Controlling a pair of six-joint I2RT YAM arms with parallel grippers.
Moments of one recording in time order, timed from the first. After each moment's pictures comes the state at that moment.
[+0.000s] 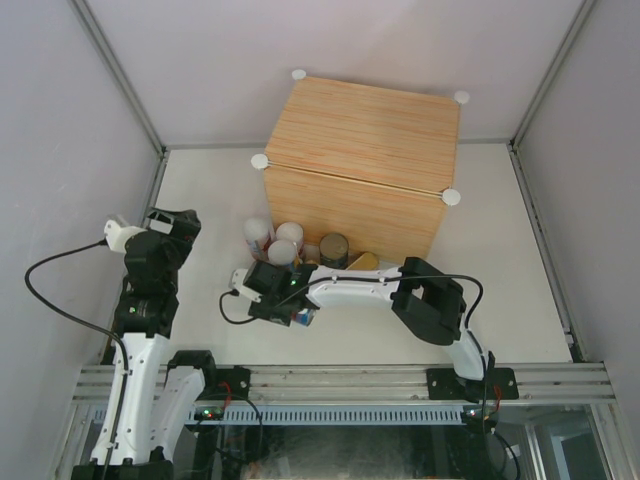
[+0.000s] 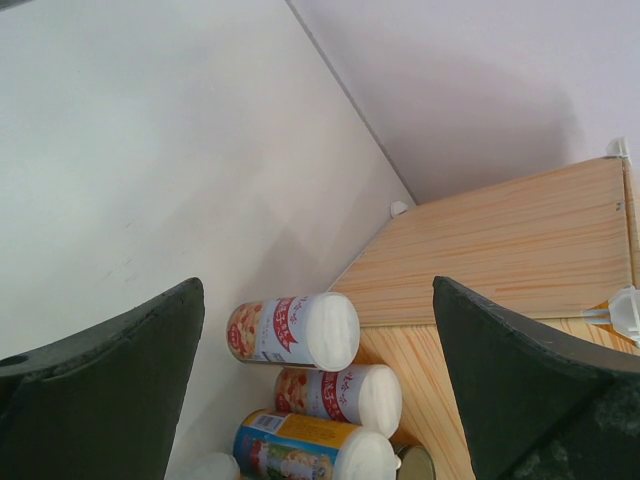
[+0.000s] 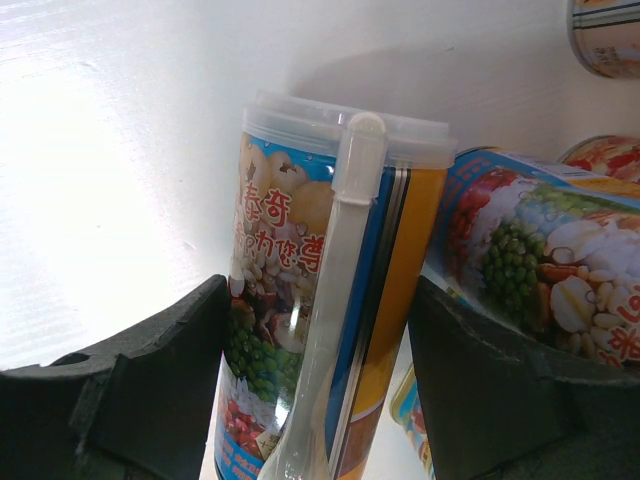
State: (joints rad) left arm 0.01 0.63 0.73 -0.41 -0.29 -0.94; right arm 1.22 2.08 1.55 -0.53 0.15 -0.21
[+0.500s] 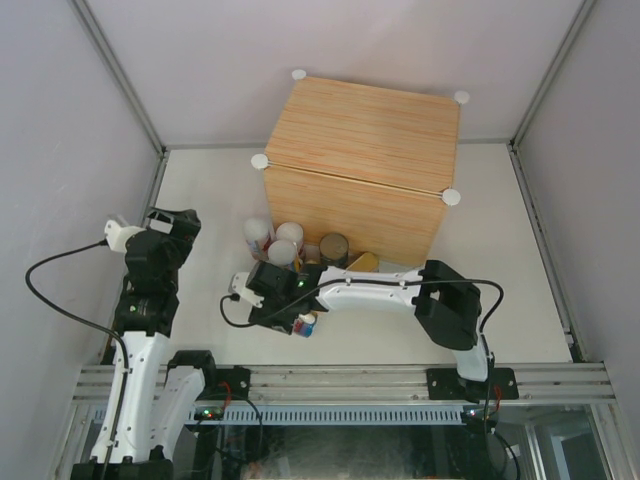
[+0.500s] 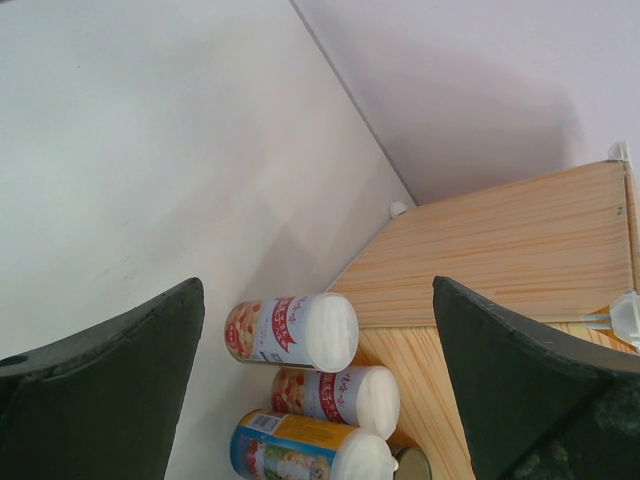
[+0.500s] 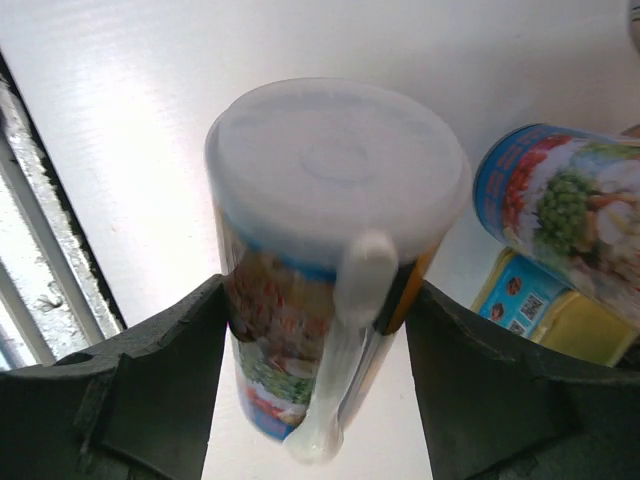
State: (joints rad) left arm 0.01 0.63 0.73 -0.41 -0.29 -0.96; right arm 1.25 1.98 1.52 -0.61 0.04 -0.16
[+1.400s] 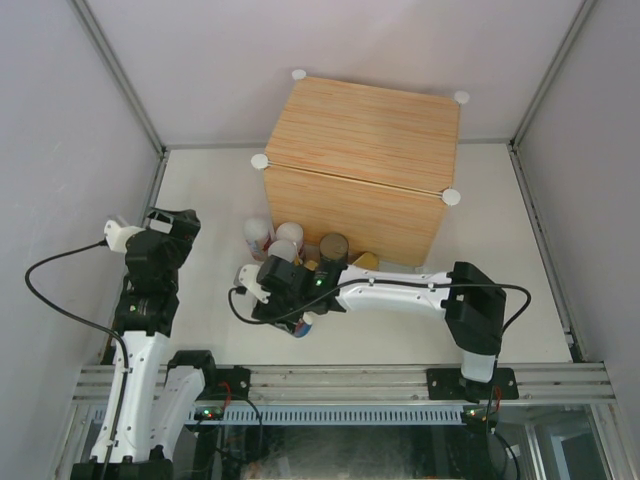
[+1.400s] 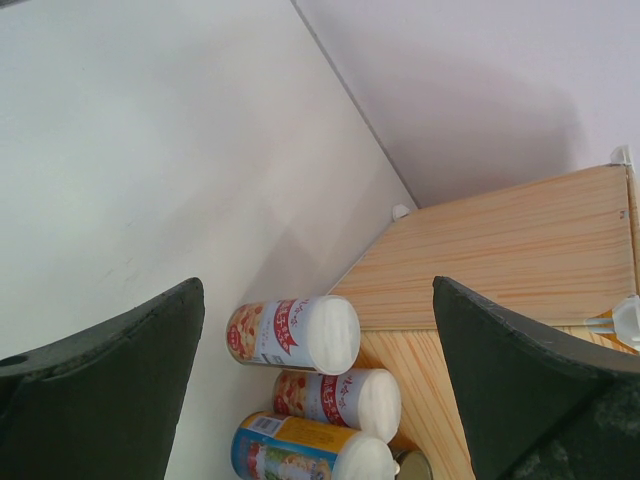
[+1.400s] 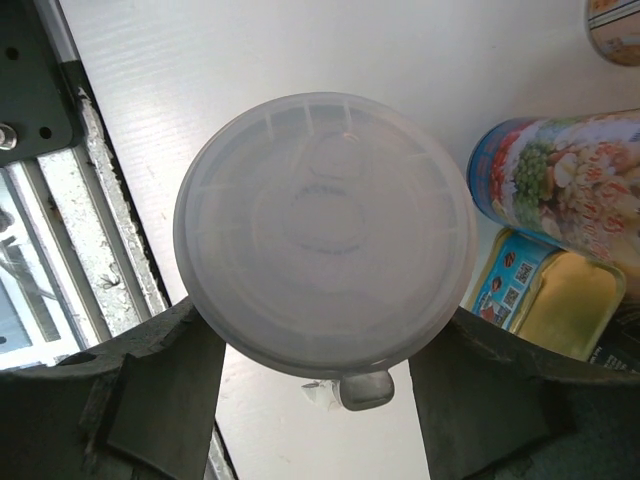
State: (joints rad) left arm 0.01 0.63 0.73 -0.41 -0.30 -0.96; right arm 1.25 1.83 1.43 -0.55 0.01 -0.10
